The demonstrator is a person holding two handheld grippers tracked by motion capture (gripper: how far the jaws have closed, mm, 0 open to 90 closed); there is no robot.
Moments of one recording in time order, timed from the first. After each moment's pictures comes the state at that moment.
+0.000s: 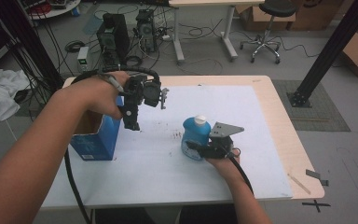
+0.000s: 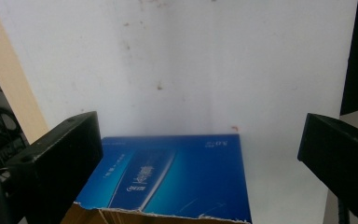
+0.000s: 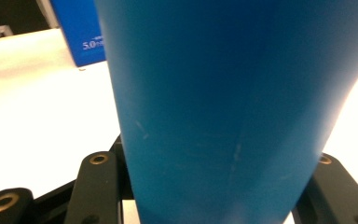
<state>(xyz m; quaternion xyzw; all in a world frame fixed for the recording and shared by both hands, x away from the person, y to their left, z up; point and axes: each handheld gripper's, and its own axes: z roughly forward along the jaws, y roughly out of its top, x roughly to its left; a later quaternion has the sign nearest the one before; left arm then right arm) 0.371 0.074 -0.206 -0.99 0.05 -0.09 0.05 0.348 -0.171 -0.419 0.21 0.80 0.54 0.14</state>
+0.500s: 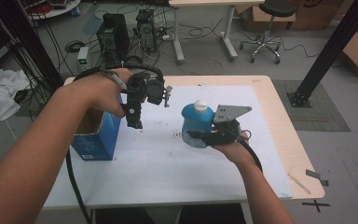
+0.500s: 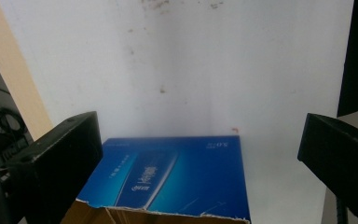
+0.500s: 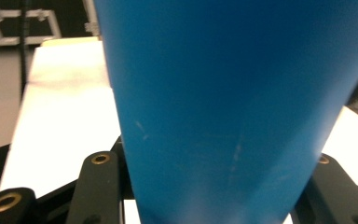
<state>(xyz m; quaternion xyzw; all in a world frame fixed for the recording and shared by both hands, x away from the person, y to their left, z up) 0.369 0.064 -0.198 -0.99 0.05 -0.10 0.04 0.357 -0.175 -0.344 0.12 0.83 0.53 0.13</state>
